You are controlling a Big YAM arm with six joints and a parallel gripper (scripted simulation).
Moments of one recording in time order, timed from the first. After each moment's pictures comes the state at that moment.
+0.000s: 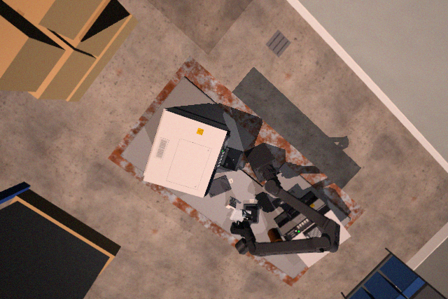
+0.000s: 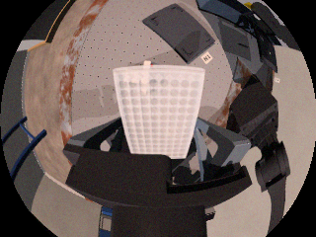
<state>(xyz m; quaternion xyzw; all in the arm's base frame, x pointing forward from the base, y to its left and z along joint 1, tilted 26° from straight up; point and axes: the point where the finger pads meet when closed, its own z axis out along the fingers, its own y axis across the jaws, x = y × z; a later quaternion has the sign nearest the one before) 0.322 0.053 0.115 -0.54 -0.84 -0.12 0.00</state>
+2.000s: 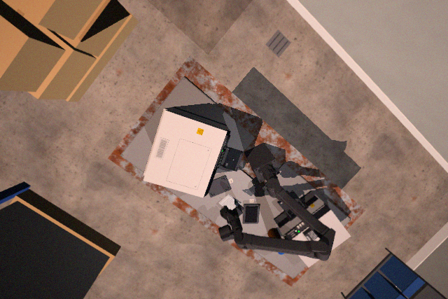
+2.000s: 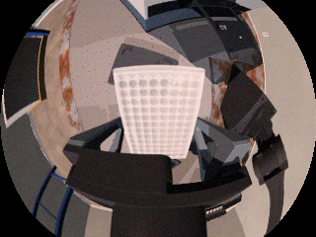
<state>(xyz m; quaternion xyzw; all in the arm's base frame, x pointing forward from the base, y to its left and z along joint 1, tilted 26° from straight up) 0.303 -0.080 0.090 -0.71 -0.70 -0.10 0.06</state>
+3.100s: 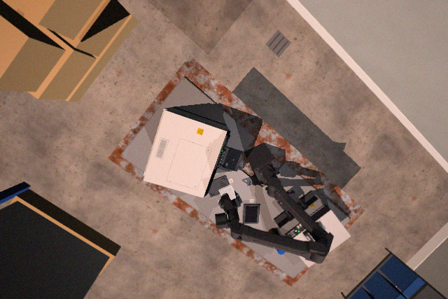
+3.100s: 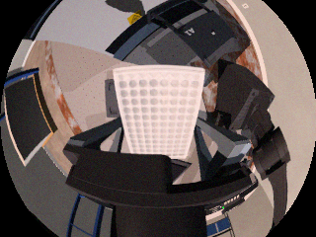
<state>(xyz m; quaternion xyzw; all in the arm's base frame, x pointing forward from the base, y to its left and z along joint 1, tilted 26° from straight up) 0.262 -0.140 0.072 -0.80 -0.59 -0.08 0.09</state>
